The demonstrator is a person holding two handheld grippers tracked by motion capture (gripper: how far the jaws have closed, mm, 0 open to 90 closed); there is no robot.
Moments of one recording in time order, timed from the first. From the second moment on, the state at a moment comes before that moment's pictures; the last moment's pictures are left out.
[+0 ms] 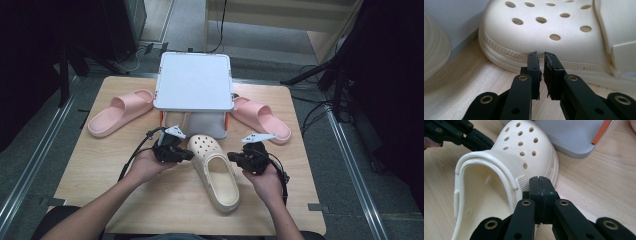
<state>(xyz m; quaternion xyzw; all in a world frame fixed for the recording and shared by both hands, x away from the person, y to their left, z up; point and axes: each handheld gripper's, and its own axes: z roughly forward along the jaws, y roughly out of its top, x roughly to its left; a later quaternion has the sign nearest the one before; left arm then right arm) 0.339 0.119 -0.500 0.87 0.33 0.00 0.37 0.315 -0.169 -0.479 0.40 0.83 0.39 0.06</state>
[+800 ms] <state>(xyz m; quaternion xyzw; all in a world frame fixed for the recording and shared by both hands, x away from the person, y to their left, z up) 0.346 0.131 -0.472 0.86 0.33 -0.01 0.38 0.279 -0.164 -0.465 0.43 0.80 0.40 0.10</state>
